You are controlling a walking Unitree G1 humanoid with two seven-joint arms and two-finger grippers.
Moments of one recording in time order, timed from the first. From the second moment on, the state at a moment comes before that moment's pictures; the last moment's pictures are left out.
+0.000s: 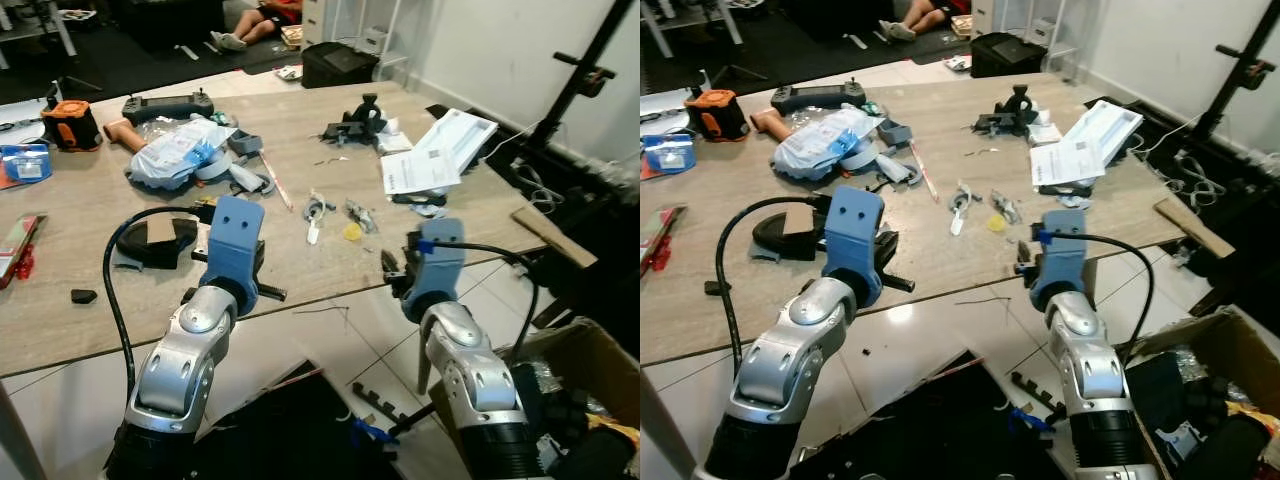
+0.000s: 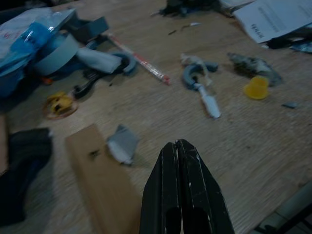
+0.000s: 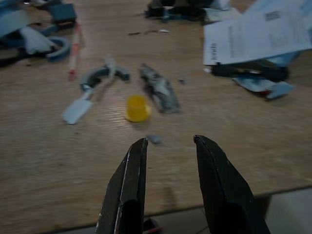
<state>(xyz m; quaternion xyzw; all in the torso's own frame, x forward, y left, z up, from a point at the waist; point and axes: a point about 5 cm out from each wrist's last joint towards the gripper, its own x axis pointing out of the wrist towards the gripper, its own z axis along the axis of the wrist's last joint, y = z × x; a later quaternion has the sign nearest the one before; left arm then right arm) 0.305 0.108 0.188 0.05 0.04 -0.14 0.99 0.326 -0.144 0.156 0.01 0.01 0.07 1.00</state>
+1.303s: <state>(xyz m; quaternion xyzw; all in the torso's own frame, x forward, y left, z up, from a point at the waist) 0.307 0.115 0.219 -0.01 -0.06 -0.12 0.99 0.325 -0.143 0.200 0.06 -0.12 0.08 0.99</state>
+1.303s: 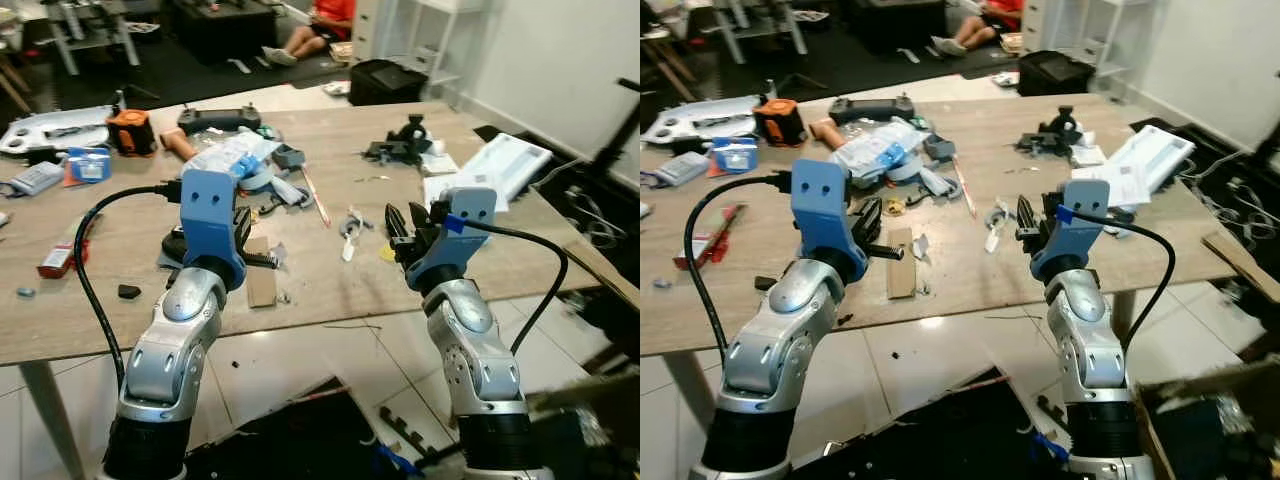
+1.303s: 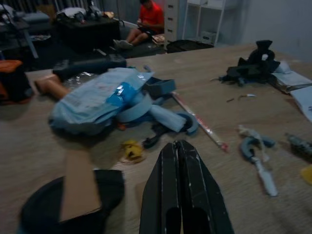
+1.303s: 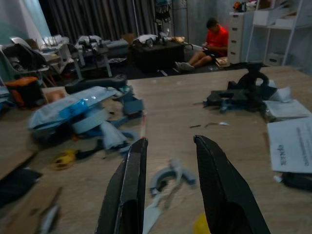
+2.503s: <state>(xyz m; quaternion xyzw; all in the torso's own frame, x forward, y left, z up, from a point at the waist) 0.309 0.111 0.216 -0.01 -0.06 -0.12 0.99 0.326 -0.141 0.206 0.06 -0.14 0.10 0.98</state>
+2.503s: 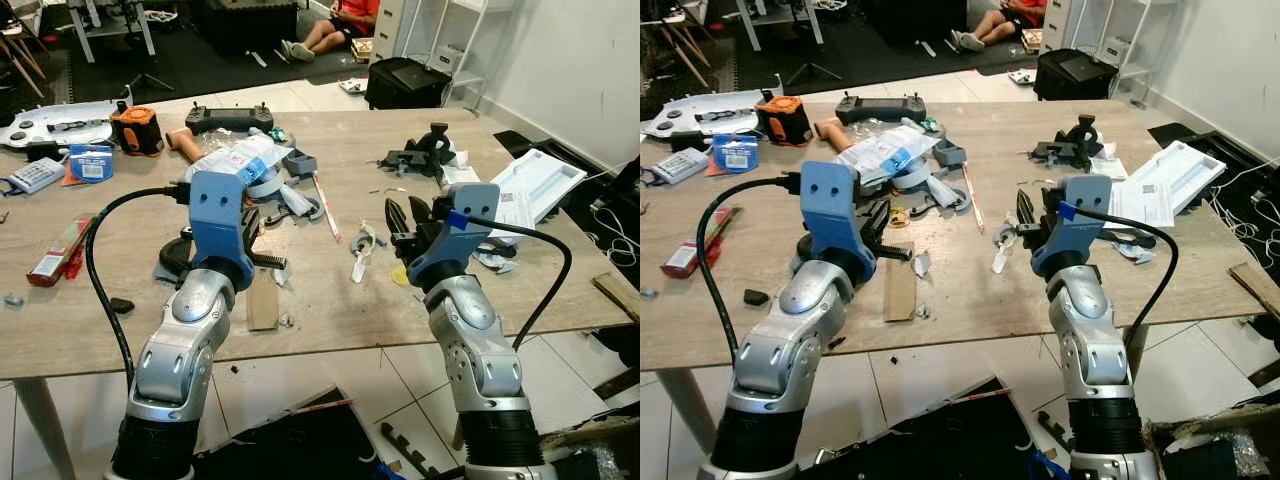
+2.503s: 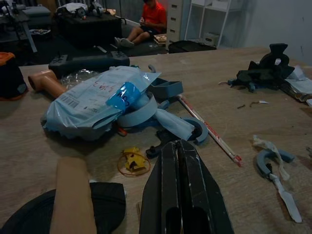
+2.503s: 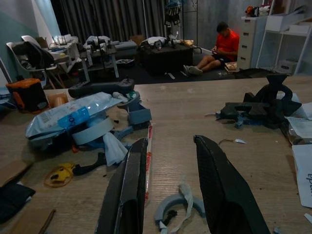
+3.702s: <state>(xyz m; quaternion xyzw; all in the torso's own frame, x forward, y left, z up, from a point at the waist) 0.294 0.082 0.213 0.04 -0.04 -0.29 0.96 0.369 -0.193 0.155 -0.10 0.09 0.13 0.98</state>
